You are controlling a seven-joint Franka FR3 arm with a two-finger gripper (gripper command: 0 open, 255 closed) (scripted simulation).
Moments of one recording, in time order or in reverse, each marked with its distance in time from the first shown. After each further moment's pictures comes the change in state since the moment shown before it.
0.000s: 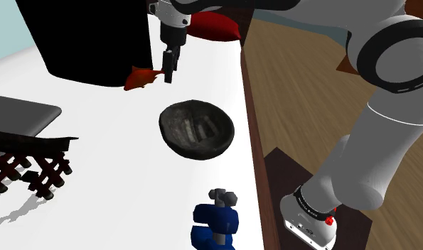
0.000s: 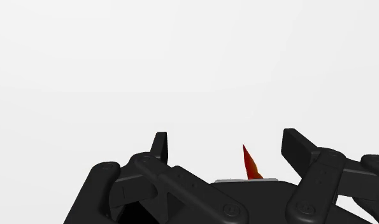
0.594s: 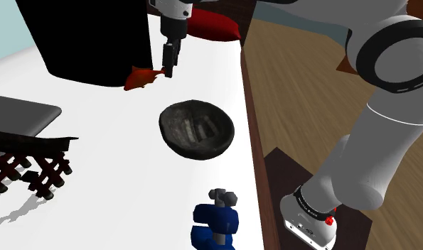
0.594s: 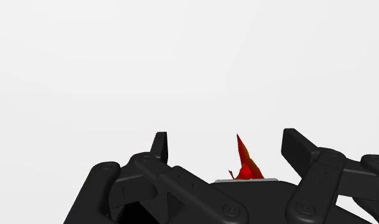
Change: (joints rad) arm 0.000 0.004 0.000 0.054 0.000 -0.051 0.001
